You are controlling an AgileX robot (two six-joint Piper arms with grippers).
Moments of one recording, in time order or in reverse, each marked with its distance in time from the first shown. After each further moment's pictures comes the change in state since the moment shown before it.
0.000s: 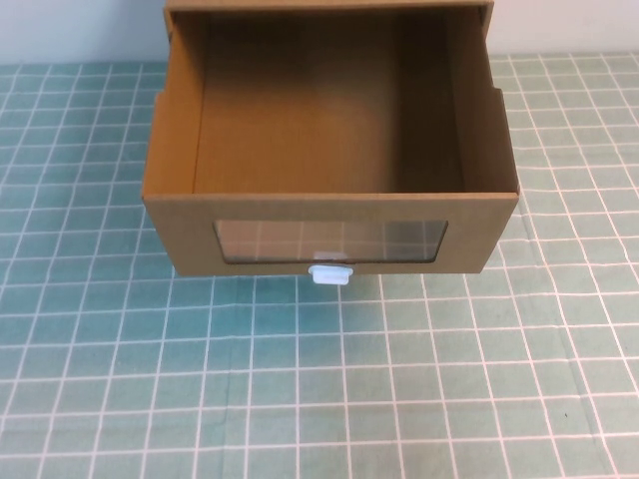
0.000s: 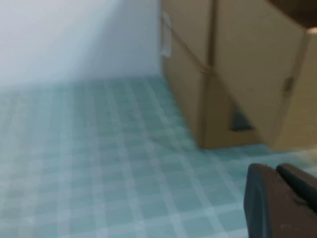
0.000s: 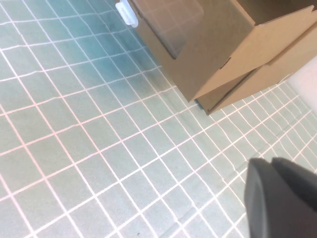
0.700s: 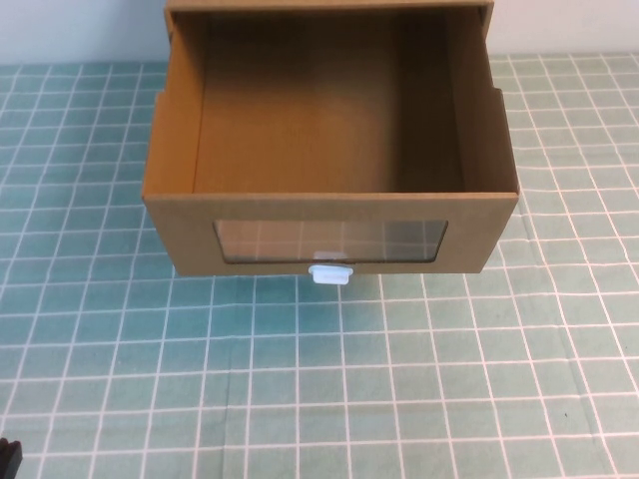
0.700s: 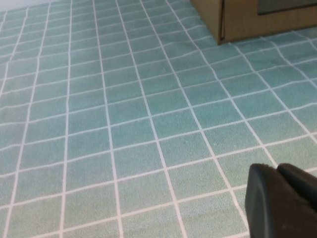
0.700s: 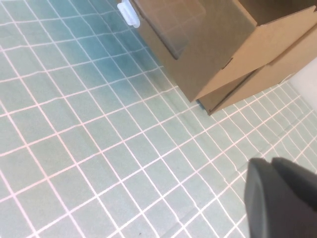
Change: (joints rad) right arm 0.000 0.000 0.000 0.005 0.000 0.000; left arm 0.002 -0.117 0.249 0.140 0.049 -0.037
